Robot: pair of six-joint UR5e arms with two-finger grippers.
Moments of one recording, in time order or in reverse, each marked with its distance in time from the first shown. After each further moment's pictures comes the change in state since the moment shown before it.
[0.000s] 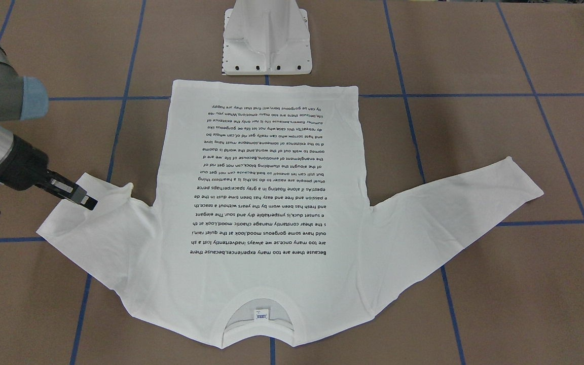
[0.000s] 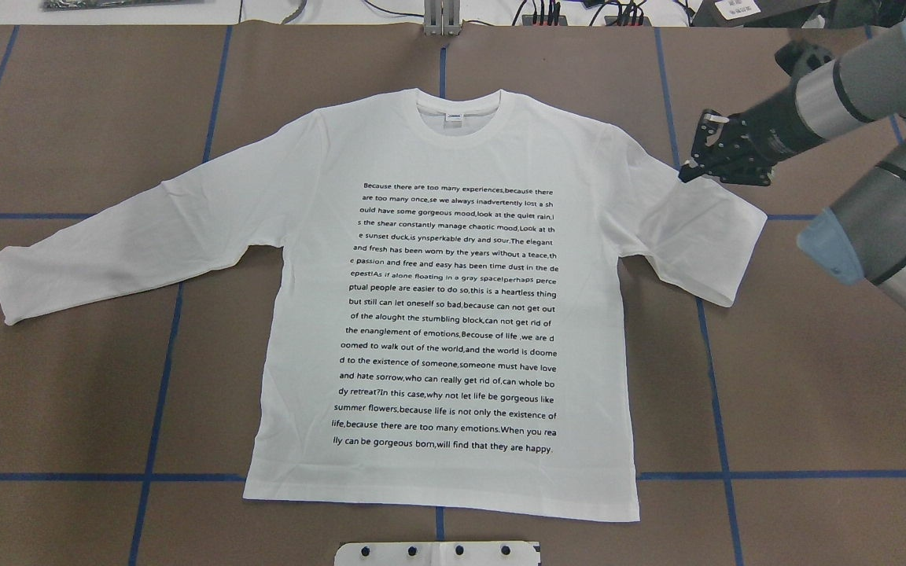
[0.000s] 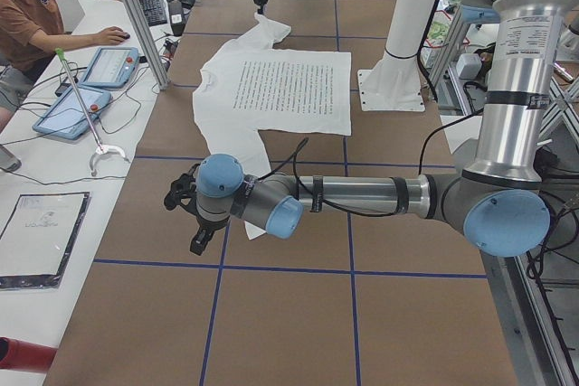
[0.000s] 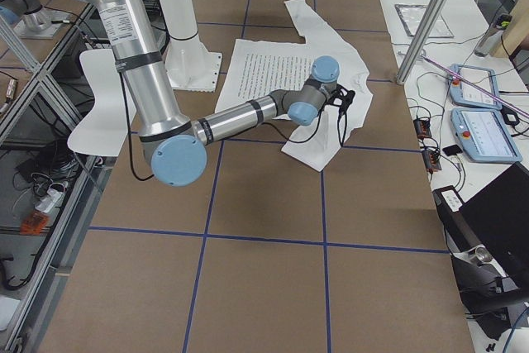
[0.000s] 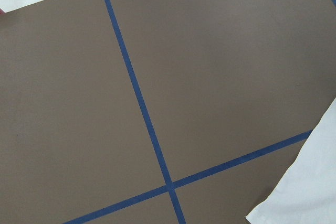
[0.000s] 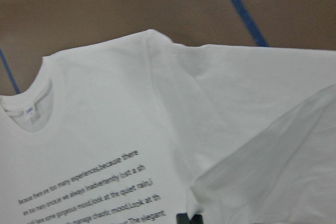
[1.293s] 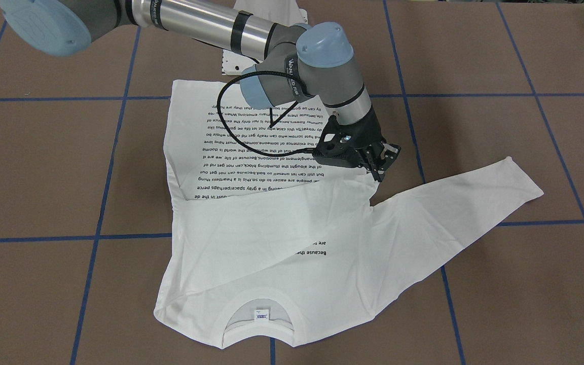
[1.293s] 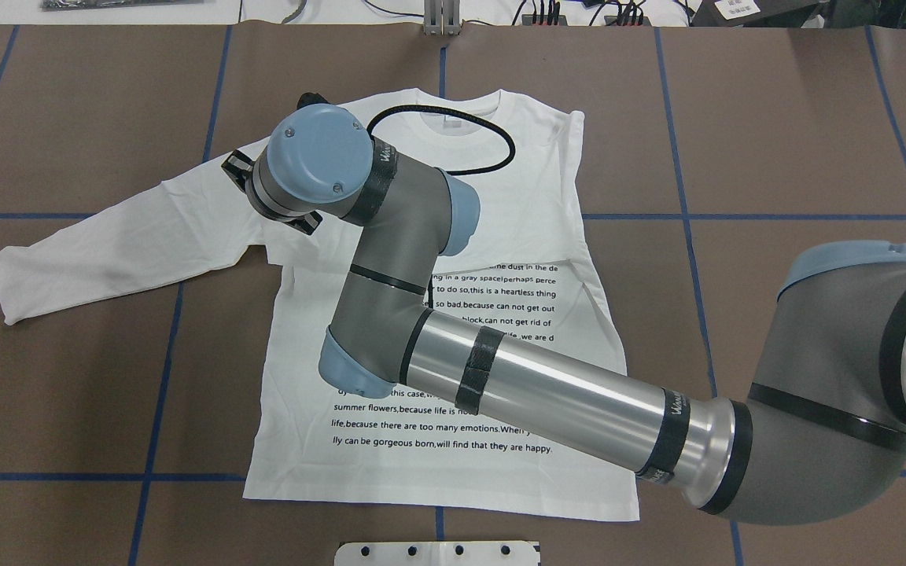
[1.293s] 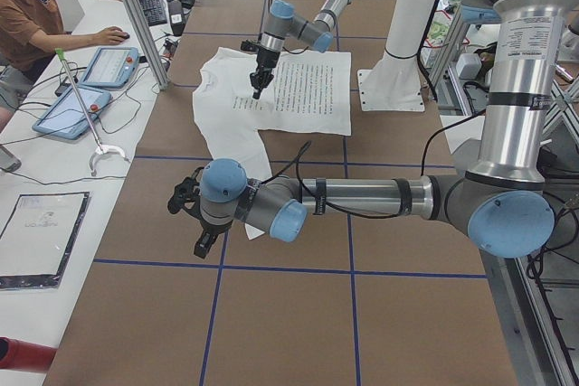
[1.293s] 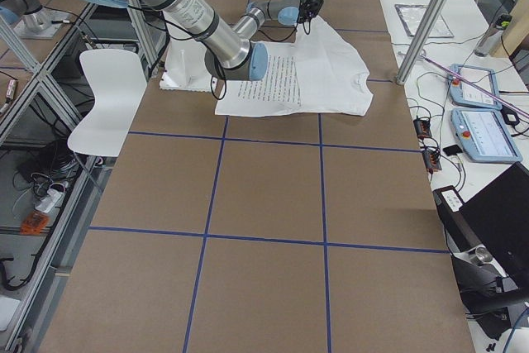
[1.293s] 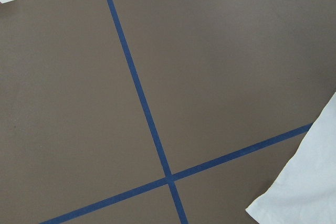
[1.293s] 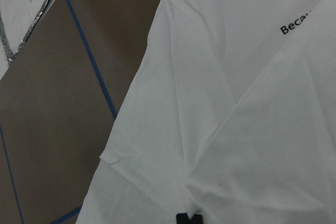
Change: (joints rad) left arm -0.002 0.017 -0.007 -0.002 -0.005 0.003; right arm -0.508 0.767 -0.518 0.005 -0.628 0.293
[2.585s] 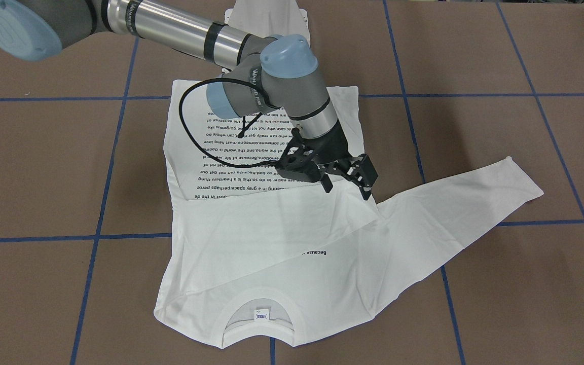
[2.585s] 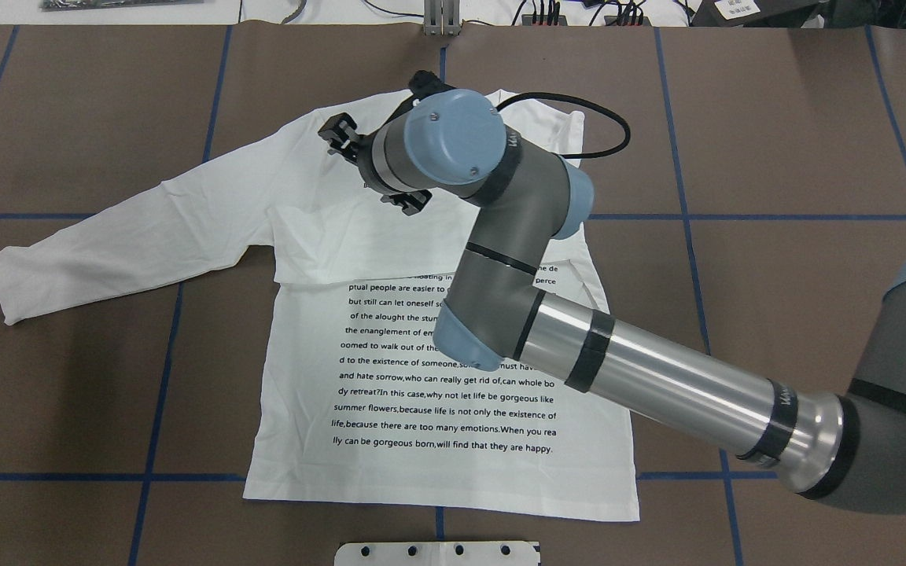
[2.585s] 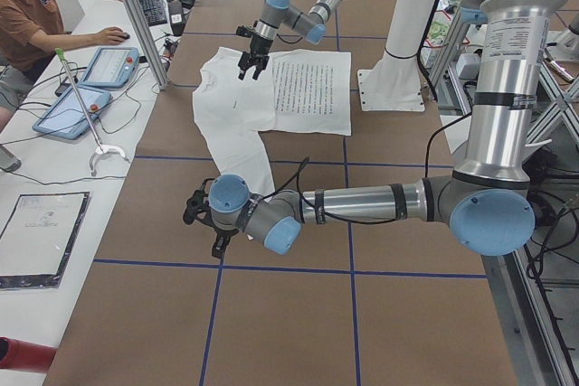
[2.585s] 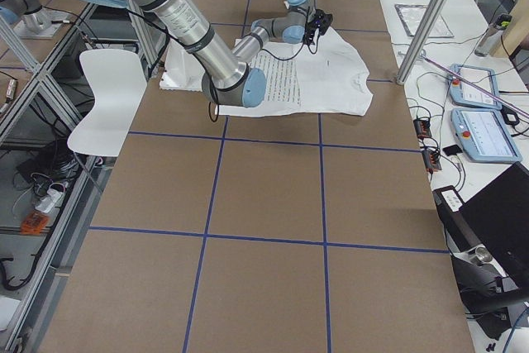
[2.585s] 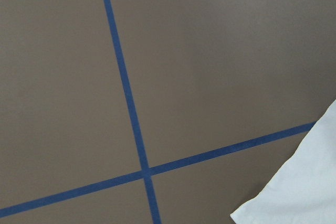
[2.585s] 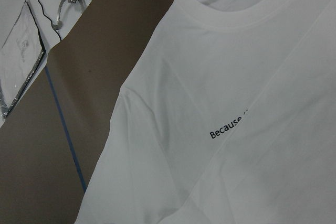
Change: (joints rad) left arm 0.221 0.001 0.174 -0.294 -0.019 -0.407; right arm 0.111 -0.298 0.287 -0.009 0.030 0.001
